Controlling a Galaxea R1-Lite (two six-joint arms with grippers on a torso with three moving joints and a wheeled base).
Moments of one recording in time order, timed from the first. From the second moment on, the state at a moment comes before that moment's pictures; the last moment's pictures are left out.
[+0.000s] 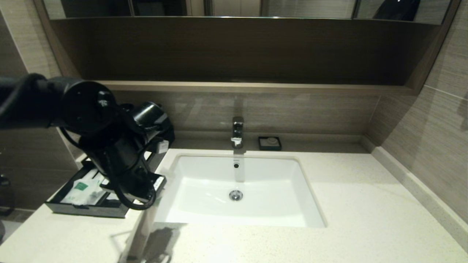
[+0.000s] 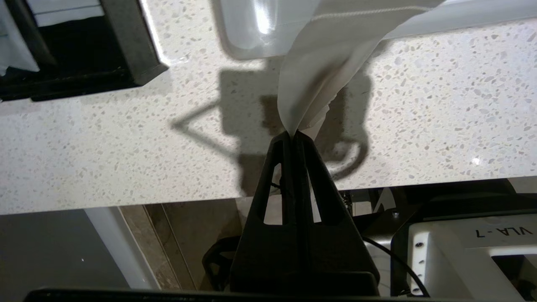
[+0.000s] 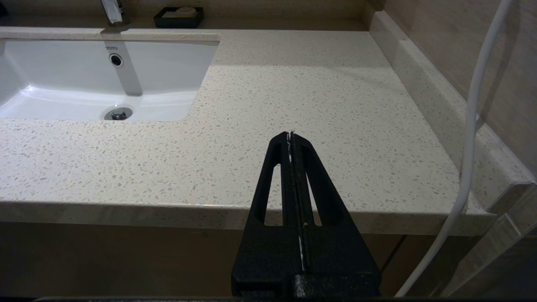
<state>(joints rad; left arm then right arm) -0.40 1.82 -1.48 0.98 0.09 -0.14 0.00 0.00 0.00 0.00 0.00 0.00</state>
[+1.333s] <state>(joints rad) 0.21 1.82 -1.54 1.06 0.09 0.06 0.00 0.00 0.00 0.00 0.00 0.00</state>
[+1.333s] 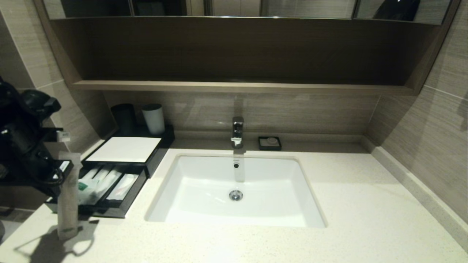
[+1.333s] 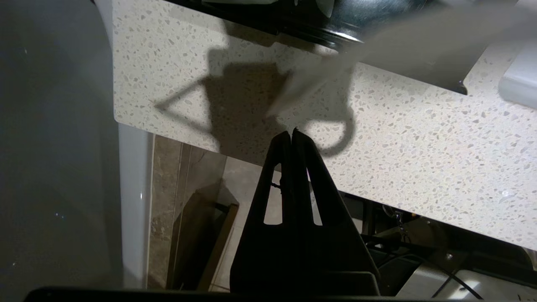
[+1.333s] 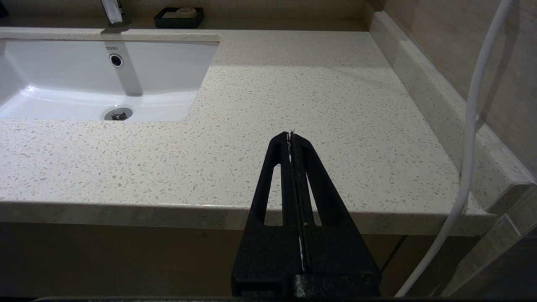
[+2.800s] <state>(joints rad) 0.36 1.81 -1.14 1.01 0.11 0.09 0.00 0.00 0.00 0.00 0.00 0.00</state>
